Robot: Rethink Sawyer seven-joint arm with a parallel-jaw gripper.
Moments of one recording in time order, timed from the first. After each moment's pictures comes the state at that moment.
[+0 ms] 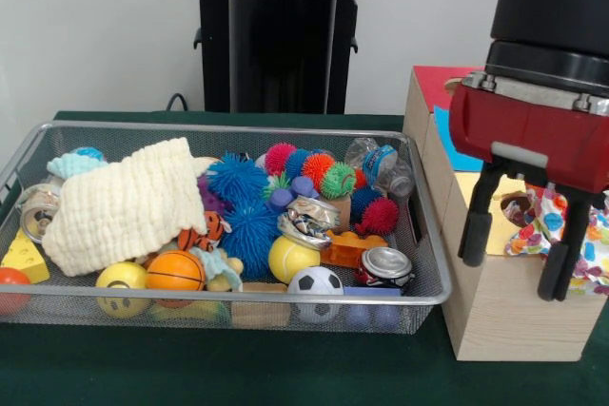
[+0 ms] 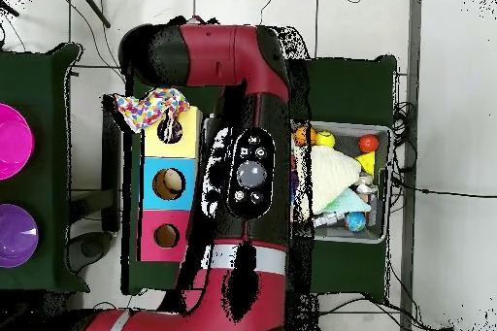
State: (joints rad) arm 0.03 -0.35 -0.20 0.79 0.02 0.78 2.62
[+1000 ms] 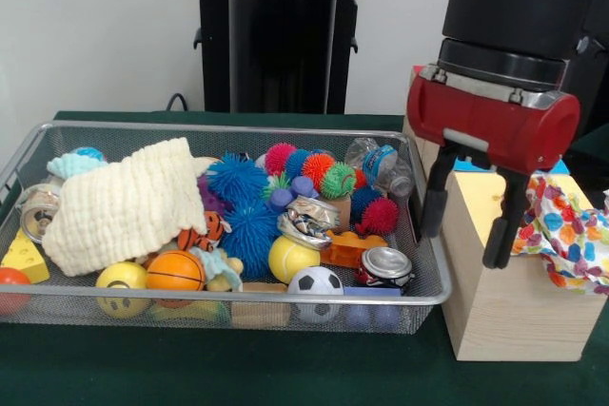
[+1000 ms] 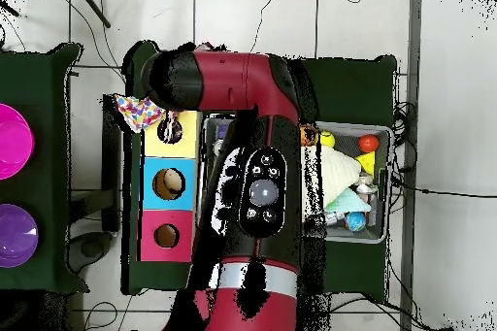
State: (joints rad) arm 0.02 -0.43 -0.18 0.98 0.01 0.72 2.62
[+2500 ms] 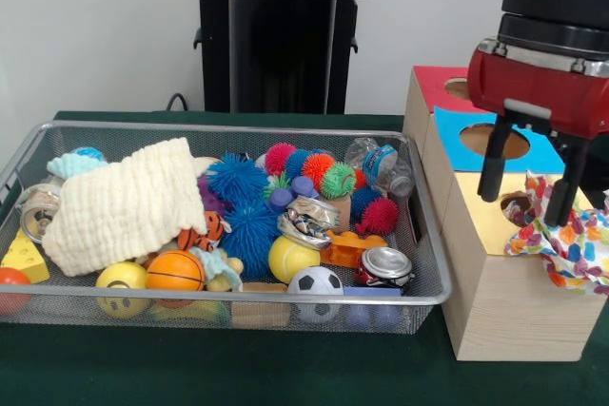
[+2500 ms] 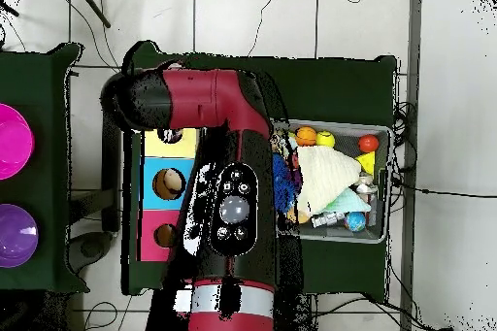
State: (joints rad) arm 0.07 -0.50 -0.14 1.09 0.00 0.72 2.62
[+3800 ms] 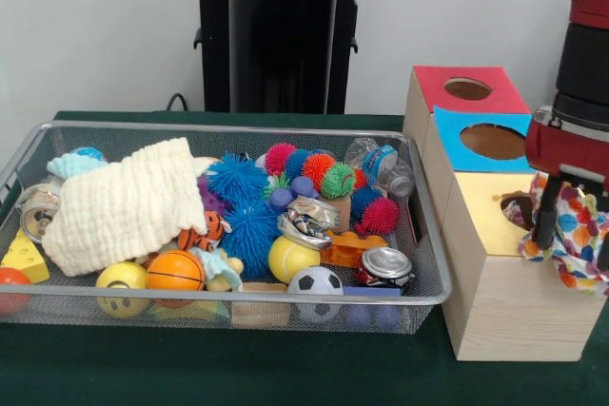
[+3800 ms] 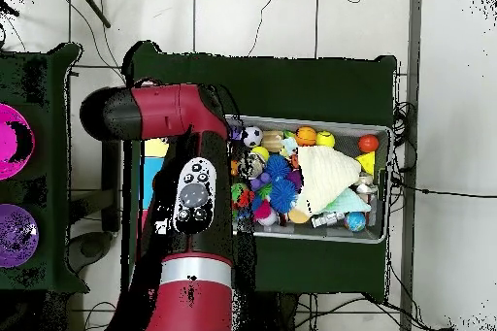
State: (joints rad) arm 0.15 -0.40 -0.14 1.09 0.05 0.65 2.62
